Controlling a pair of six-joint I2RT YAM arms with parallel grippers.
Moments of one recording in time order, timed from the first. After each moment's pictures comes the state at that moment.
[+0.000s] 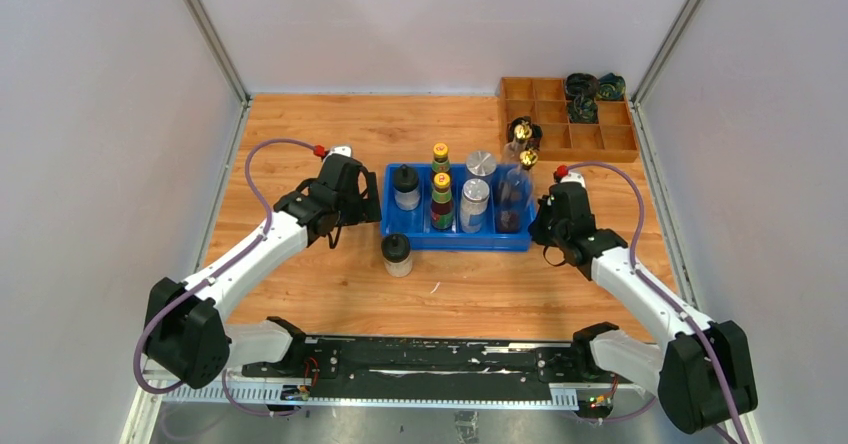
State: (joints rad) left arm -0.49 1.24 0.91 -0.52 -0.28 -0.51; right arm 0.32 1.05 0.59 -0.28 0.13 0.39
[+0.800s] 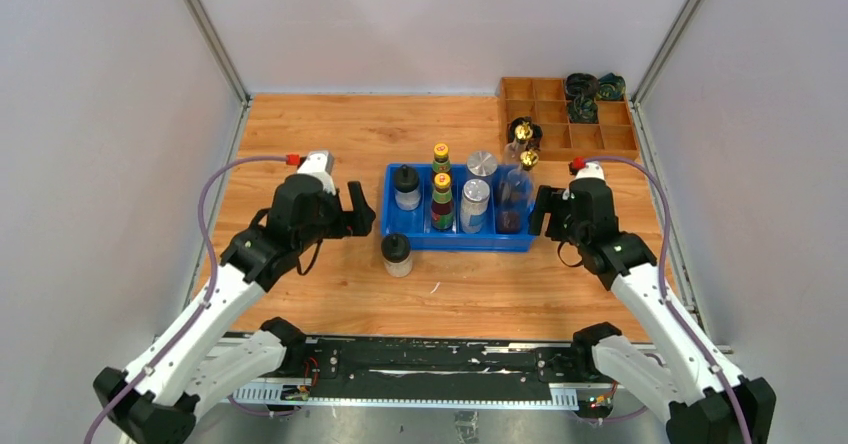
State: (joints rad) left arm -0.51 0.89 0.89 -0.58 -0.15 -0.46; right arm 0.32 0.88 0.70 -0.48 0.16 0.33
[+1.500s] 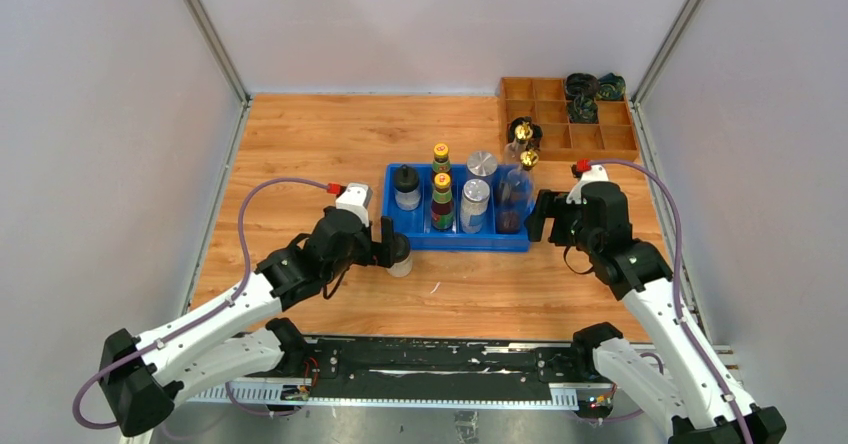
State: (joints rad) left arm -0.82 0.86 0.62 -0.36 -0.31 -0.47; right arm 0.32 0.75 0.76 -0.59 0.02 0.29
